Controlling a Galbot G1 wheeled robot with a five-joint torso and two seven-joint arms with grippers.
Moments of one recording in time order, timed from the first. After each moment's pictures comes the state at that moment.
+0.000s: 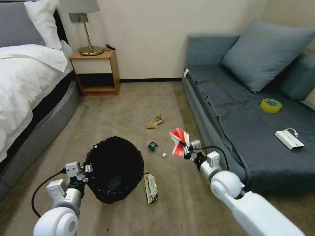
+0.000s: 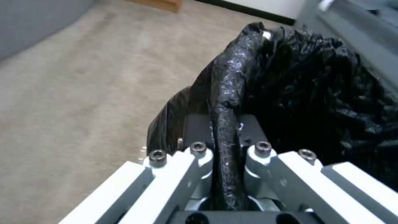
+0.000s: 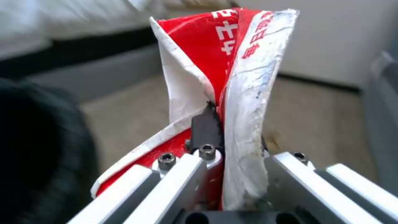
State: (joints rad) left arm 1.59 -1.28 -0.63 -2.15 -0.57 0.36 -0.17; right arm -0.98 0.90 -0.02 1.91 0.58 -0.12 0.04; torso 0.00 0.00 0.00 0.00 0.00
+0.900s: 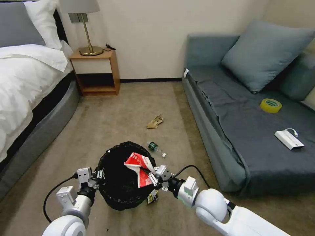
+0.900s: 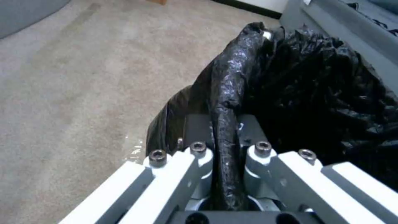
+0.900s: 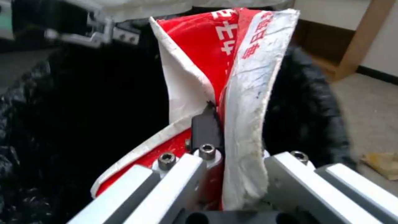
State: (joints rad) left arm 1.66 -1.32 -0.61 -2.21 -0.53 0.36 -0.15; right arm -0.97 0.91 -0.33 1.92 0.40 -0.04 -0.10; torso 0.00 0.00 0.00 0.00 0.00
